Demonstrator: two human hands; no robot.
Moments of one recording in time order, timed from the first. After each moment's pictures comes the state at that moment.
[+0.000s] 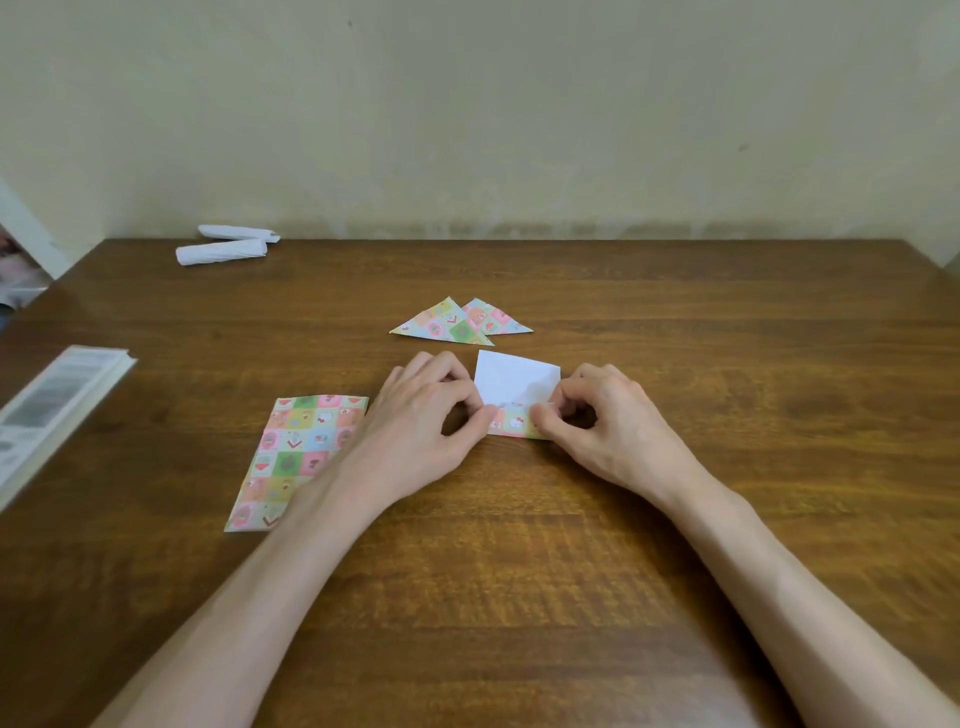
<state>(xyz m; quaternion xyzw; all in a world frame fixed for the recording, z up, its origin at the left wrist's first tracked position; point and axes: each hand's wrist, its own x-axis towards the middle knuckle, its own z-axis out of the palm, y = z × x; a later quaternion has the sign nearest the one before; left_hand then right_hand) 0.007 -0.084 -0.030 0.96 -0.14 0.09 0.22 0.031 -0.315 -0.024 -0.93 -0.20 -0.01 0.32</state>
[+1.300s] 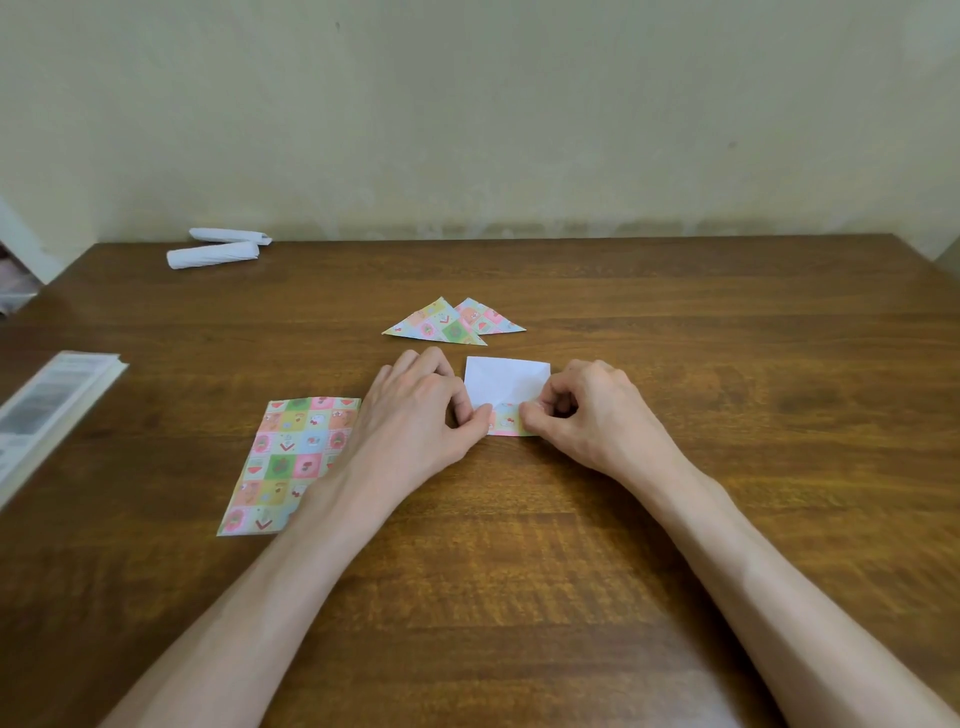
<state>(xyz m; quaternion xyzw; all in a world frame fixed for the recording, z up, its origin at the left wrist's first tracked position) 0.007 -0.098 -0.018 0.98 -0.06 0.09 0.17 0.030 -0.300 -0.008 -0.95 -0.14 0.00 0.27</state>
